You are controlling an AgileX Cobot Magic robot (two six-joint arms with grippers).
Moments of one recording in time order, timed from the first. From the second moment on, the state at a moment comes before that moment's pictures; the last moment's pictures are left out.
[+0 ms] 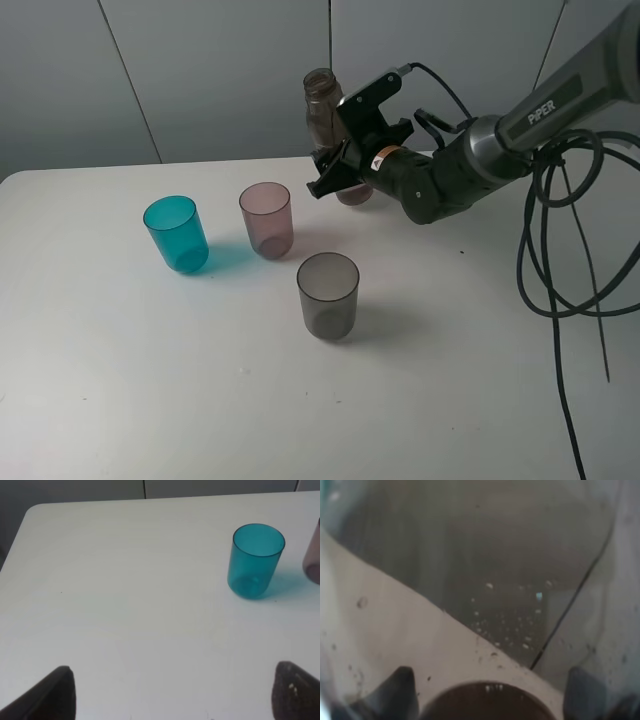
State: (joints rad) left arm -0.02 0.00 -0.51 0.02 1.08 -0.02; right arm 0.53 2.22 -1.13 0.08 -0.69 -0.39
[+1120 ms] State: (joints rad) left arm -0.02 0.00 -0.51 0.02 1.08 -0.02; right arm 0.56 2.22 -1.13 0.20 -0.70 -1.40
